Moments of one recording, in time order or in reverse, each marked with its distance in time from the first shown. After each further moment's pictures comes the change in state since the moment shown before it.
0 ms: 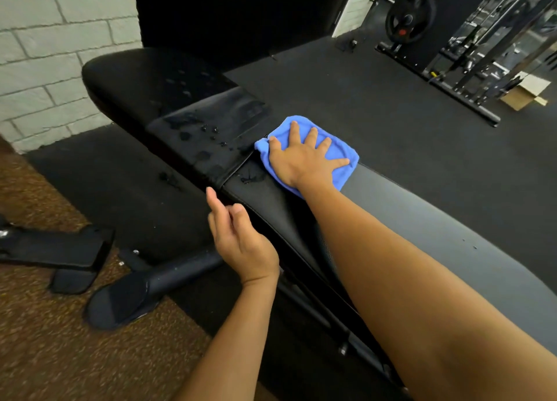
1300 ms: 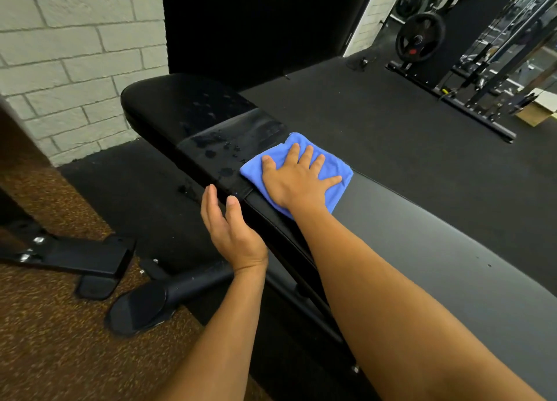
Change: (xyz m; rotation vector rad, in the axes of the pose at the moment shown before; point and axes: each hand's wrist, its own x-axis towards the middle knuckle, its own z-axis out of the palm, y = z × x) left_hand 0.051 0.015 -0.007 -0.047 0.041 -0.033; right_hand -0.026 -0.034 0.012 0.059 0.022 -0.046
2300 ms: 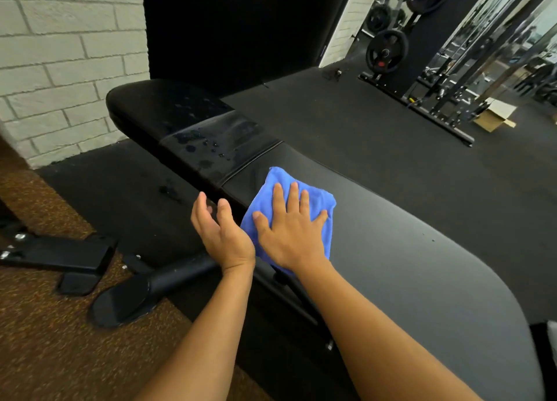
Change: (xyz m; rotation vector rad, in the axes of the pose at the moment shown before) left_hand -0.041 0.015 -0.016 0.080 -0.055 -0.058; right_hand -0.125 0.068 -0.004 -0.127 0.002 -0.186
